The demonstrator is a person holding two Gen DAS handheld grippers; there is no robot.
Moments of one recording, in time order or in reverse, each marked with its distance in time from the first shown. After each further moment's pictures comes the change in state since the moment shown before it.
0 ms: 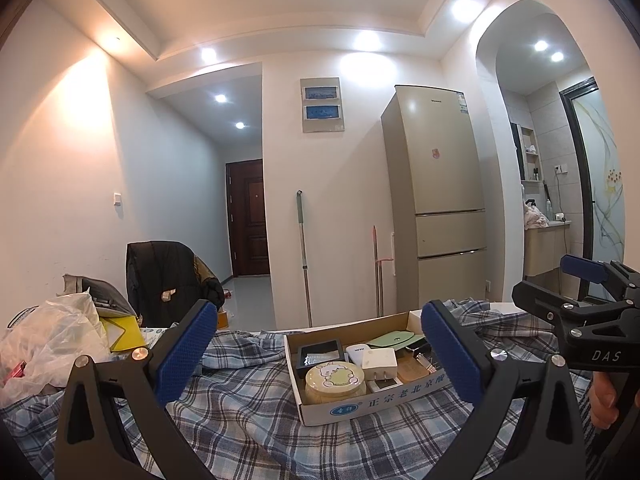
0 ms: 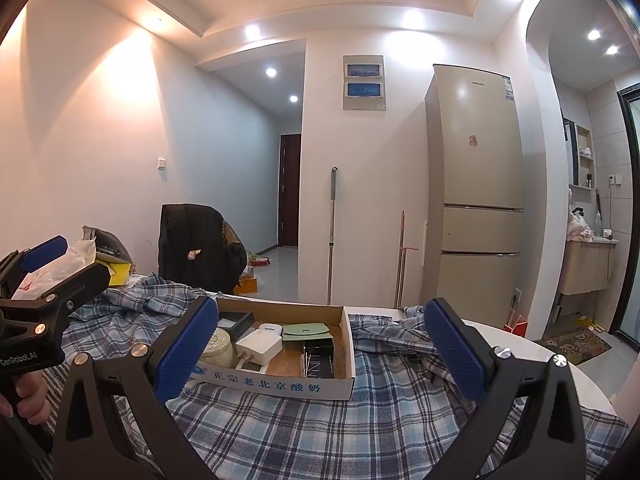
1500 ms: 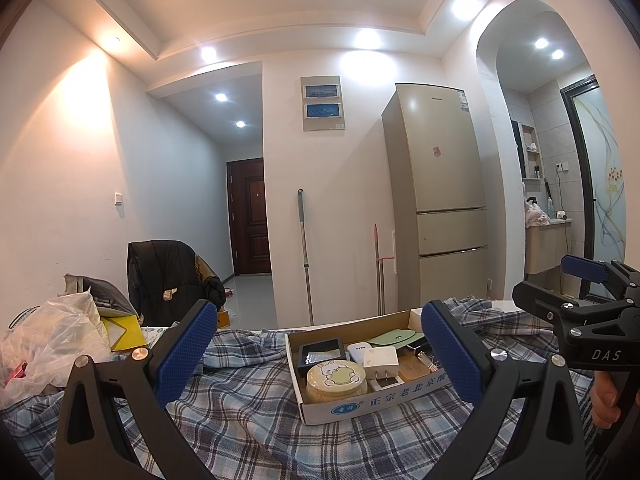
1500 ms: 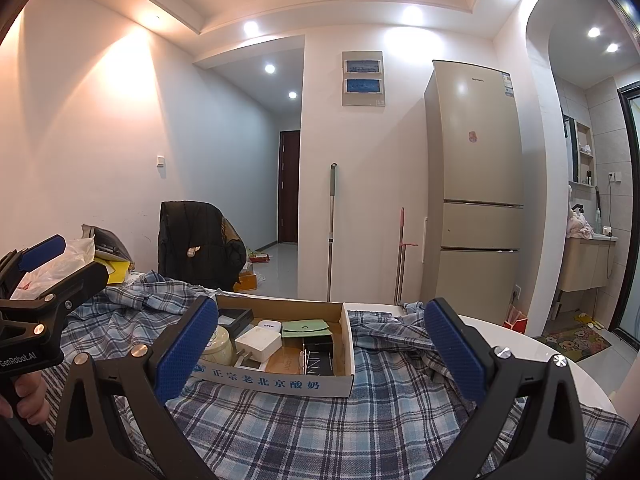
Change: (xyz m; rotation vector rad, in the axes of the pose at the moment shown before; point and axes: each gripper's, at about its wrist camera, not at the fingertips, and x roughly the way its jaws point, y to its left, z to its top) left arm 0.000 0.001 0.001 0.000 0.001 0.000; right arm 0.002 0.001 -0.003 0.000 0.012 -0.001
